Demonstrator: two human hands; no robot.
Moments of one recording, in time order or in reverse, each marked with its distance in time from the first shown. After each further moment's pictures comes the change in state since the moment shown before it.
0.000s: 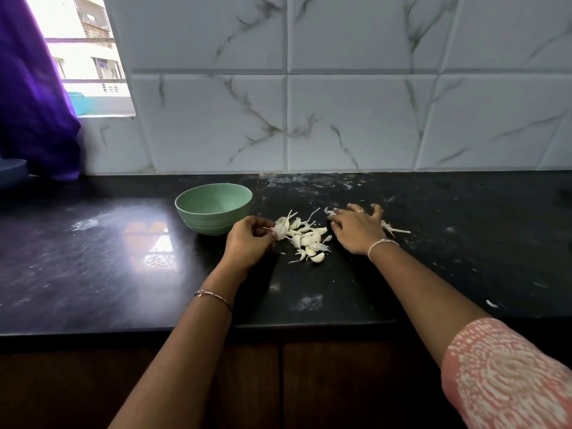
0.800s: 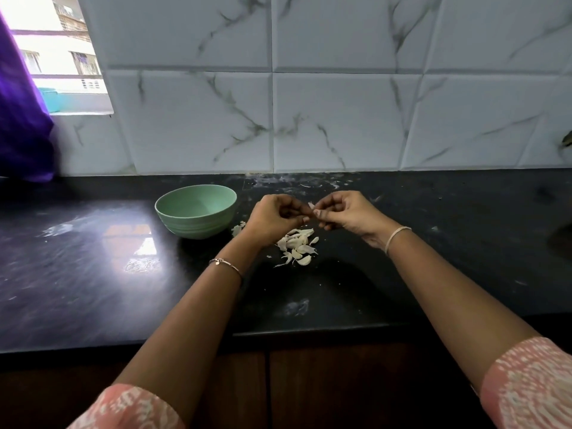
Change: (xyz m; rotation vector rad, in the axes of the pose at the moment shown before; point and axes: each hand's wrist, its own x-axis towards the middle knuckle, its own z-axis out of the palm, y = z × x) left_hand 0.023 0.053 0.040 0.111 -0.299 0.280; right_hand -0.016 0.006 -0.043 1.278 -0.066 -0.027
